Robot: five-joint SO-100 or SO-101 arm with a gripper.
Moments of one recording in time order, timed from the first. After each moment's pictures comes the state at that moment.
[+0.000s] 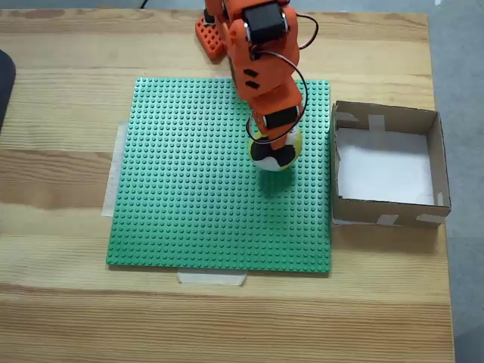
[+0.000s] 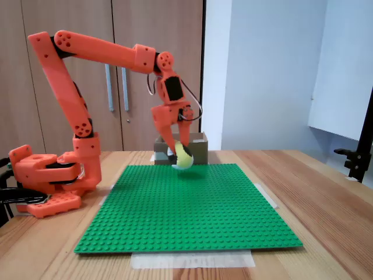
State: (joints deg) arm -22.5 110.7 110.9 65.1 -3.3
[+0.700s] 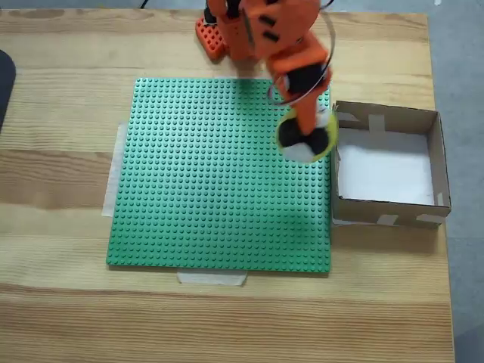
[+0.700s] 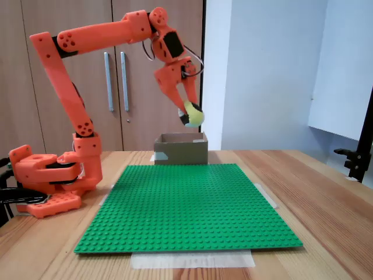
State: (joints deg) arm -29.8 110.7 83.1 77.3 3.7
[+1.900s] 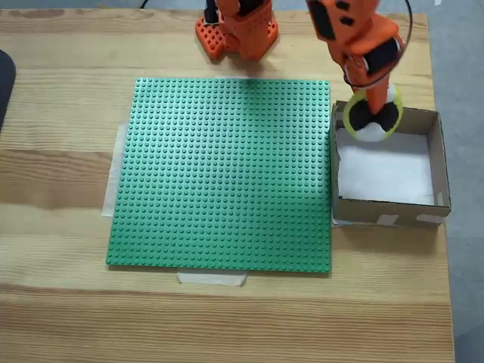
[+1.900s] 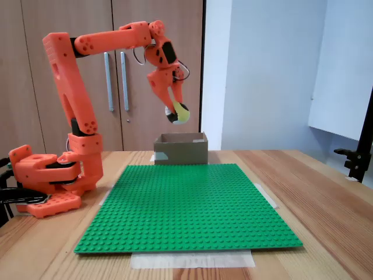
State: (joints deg) arm -45.8 101.6 76.2 76.6 5.1
